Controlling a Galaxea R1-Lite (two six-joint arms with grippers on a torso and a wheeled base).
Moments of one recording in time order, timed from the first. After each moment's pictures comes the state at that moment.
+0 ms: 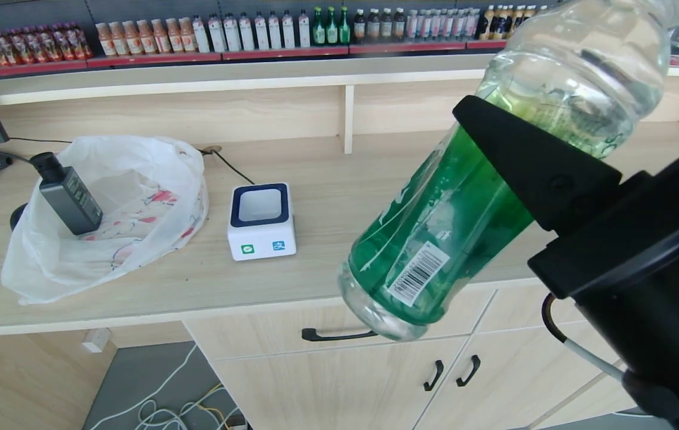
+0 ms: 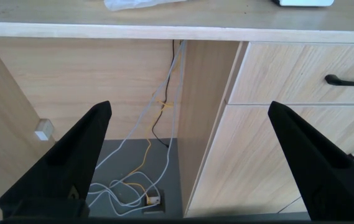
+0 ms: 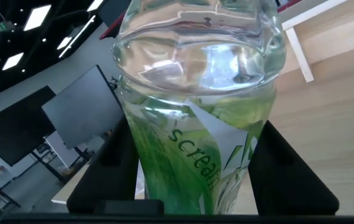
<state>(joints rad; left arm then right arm) 0.00 0.00 0.00 0.00 0.00 0.01 1.21 1.49 -0.67 -1.41 -0.64 0.15</state>
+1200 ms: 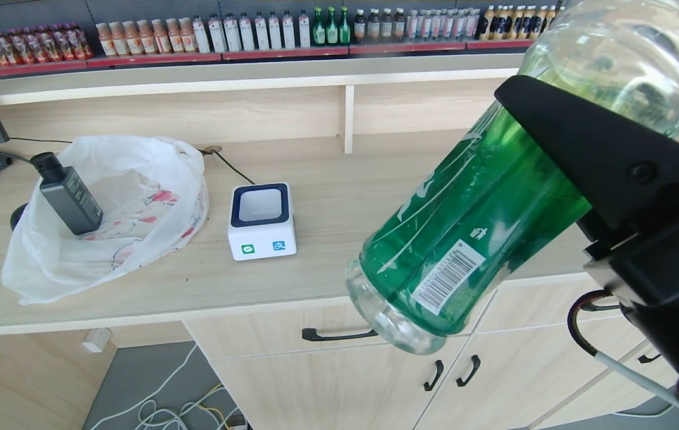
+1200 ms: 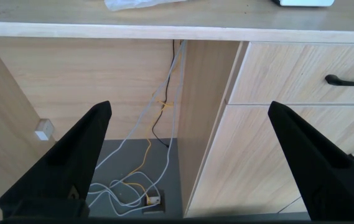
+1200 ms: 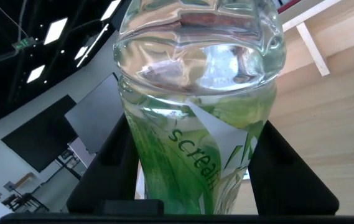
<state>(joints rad) 0.00 0.00 0.00 0.00 0.00 0.01 1.23 1.44 -0.64 -1.41 -0.64 0.22</state>
